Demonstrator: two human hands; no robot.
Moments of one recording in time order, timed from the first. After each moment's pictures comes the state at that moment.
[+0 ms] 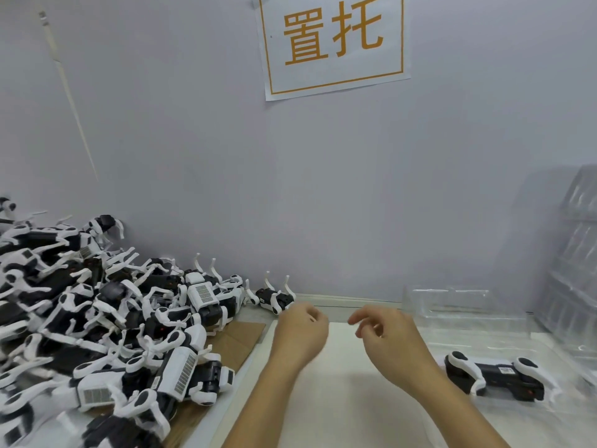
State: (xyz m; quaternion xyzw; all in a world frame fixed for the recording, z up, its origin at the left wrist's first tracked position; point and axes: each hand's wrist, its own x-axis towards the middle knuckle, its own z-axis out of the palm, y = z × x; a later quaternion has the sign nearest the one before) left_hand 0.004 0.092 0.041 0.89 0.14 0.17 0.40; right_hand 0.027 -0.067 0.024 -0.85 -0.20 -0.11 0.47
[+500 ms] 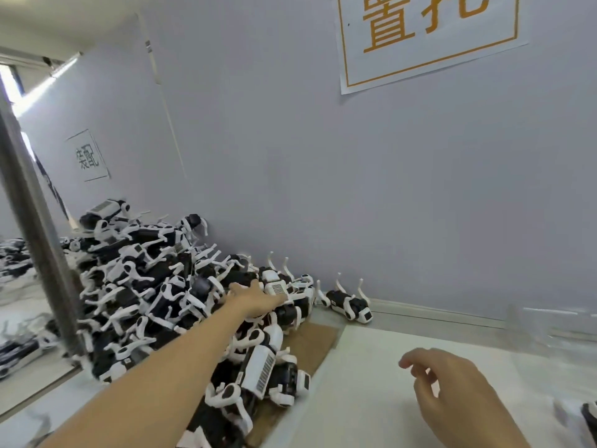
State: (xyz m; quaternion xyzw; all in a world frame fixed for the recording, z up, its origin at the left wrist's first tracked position) left_hand 0.013 0.314 0.080 0.91 0.39 -0.03 0.10; right_hand 0.002 -0.026 0.010 -0.90 -0.28 -0.07 0.33
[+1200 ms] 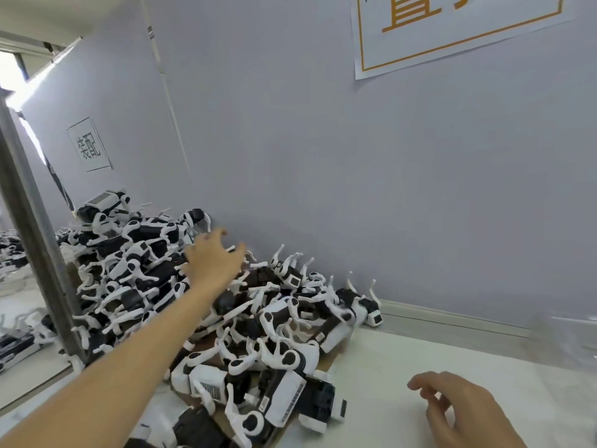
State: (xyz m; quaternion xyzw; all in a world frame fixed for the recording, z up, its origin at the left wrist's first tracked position) left_hand 0.002 0.369 0.110 0.84 0.35 0.39 0.15; right_hand 0.020 -0.013 -0.016 -0.87 -0.27 -0.04 0.40
